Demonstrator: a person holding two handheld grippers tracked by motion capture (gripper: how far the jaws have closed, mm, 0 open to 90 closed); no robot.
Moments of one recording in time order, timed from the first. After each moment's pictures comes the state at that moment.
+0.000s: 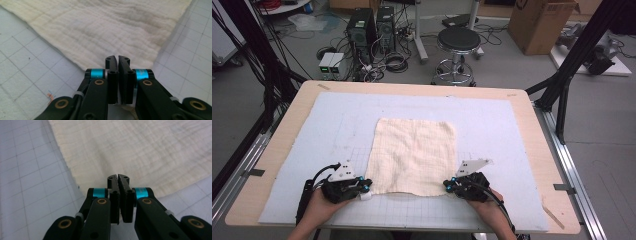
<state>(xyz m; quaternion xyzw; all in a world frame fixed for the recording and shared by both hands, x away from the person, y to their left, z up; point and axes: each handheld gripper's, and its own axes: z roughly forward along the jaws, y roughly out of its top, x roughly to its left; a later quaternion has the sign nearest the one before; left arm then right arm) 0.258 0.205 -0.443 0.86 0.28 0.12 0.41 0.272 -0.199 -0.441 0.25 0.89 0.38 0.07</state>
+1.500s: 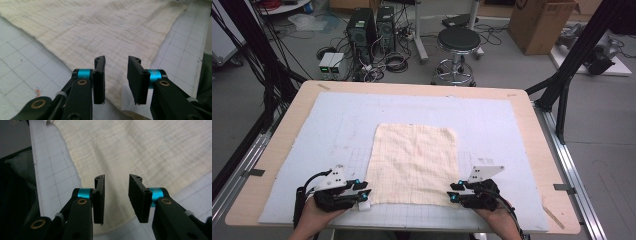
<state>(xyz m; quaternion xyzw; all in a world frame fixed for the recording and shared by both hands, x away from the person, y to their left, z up) 0.236 0.215 -0.436 0.83 0.28 0.10 0.47 0.251 -0.221 -0.433 0.26 0.86 0.44 0.04</state>
